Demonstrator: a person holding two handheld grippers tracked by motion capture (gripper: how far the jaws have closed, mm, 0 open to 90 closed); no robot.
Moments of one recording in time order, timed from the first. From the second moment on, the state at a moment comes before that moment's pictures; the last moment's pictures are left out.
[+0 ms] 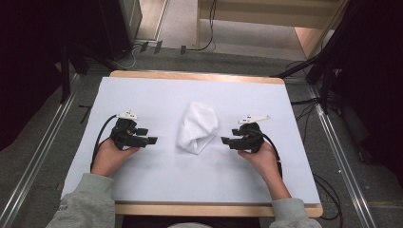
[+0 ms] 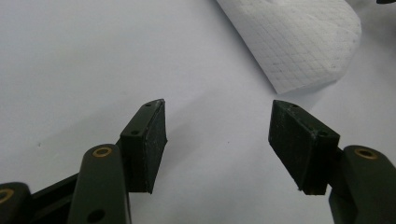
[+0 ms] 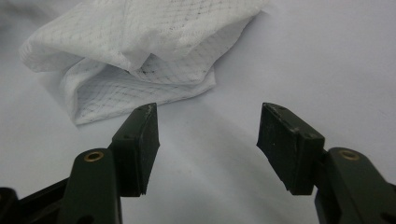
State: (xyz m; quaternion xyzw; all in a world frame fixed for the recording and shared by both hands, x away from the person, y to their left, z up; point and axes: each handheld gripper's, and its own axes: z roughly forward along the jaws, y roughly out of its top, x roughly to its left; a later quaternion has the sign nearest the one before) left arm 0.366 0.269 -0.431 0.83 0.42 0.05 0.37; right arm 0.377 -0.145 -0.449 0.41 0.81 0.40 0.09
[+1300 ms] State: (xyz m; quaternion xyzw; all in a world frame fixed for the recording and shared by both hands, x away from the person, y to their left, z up) left arm 0.363 0.271 -0.431 0.83 0.42 0.06 0.37; right arm 0.407 -0.104 -0.450 0.41 0.82 0.40 0.06
